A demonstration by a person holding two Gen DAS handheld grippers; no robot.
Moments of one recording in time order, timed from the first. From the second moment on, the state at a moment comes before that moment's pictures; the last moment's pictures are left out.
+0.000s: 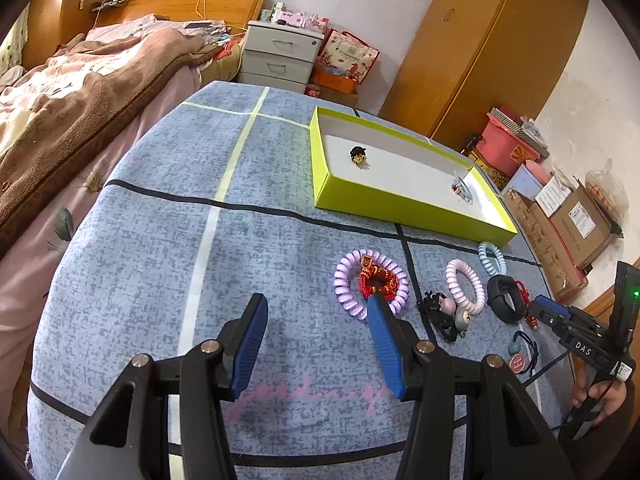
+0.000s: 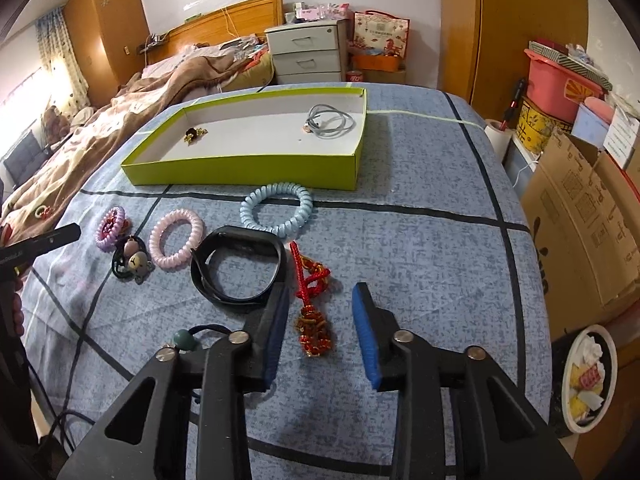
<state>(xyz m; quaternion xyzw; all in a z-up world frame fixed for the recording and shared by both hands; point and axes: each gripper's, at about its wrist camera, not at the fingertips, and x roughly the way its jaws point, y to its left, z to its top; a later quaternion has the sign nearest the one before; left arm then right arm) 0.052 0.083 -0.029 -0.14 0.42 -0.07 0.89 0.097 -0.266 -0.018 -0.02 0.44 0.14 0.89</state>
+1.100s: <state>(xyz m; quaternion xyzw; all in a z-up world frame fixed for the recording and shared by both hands) 0.075 0.064 -0.037 -0.07 0.45 -0.04 0.89 0.100 -0.270 -0.015 -0.01 0.43 0.13 0.89</state>
